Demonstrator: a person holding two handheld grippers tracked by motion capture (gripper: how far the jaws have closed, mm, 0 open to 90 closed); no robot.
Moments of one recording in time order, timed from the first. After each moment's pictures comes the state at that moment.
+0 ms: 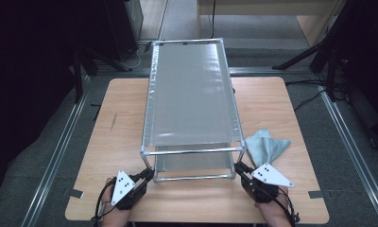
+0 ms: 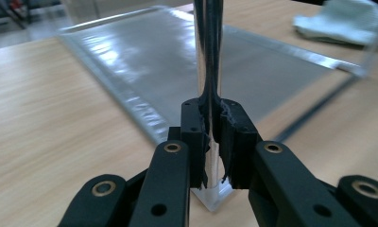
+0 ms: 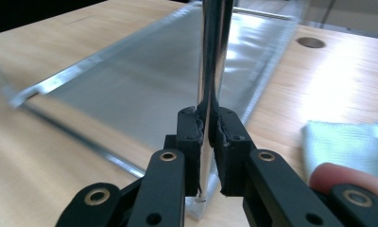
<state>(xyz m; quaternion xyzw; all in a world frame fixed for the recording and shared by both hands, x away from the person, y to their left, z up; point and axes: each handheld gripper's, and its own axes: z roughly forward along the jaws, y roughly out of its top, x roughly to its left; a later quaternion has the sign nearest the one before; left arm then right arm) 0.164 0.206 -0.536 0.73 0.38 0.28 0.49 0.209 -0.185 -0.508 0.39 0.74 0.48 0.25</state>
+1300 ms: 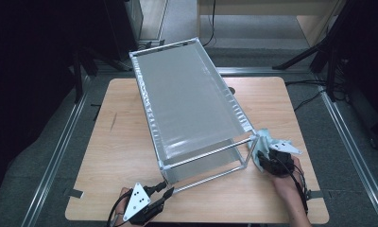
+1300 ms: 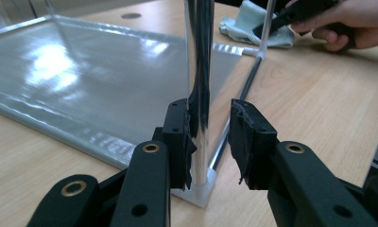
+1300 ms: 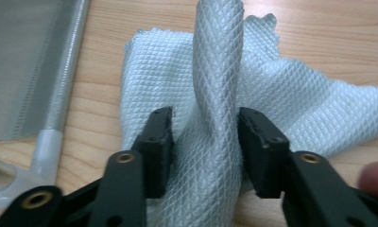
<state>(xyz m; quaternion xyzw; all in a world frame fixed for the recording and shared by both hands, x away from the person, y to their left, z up) 0.141 0.169 -0.533 0.75 0.34 0.23 0.52 0.293 -0.250 -0.547 0.55 0.72 0.33 0.25</state>
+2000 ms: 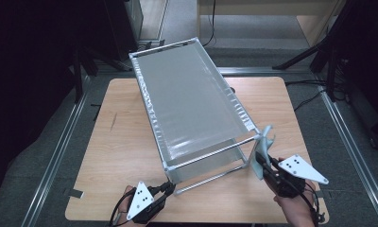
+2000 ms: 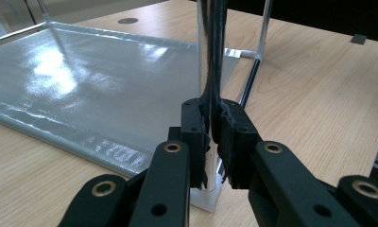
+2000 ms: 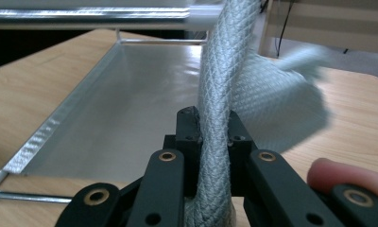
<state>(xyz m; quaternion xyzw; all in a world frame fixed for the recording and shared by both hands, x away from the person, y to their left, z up) 0.145 0.161 -0.530 0.75 0.33 0.23 0.52 0.206 -0.222 -0.454 0.42 0.71 0.49 0.28</state>
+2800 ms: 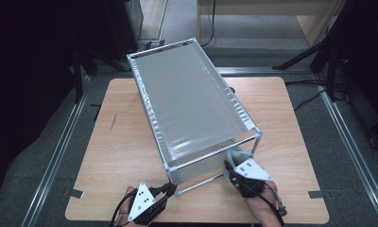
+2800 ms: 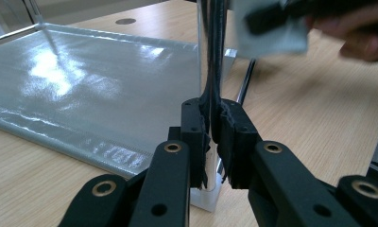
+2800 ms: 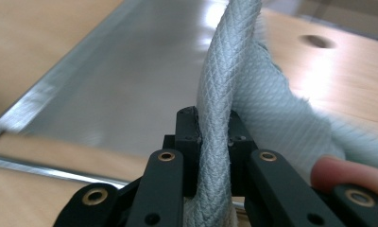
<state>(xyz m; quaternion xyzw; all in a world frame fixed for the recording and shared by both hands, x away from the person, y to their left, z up) 0.143 0.157 -0.532 0.75 0.33 0.23 0.52 0.219 -0.145 -0.512 0.38 0.77 0.44 0.27</state>
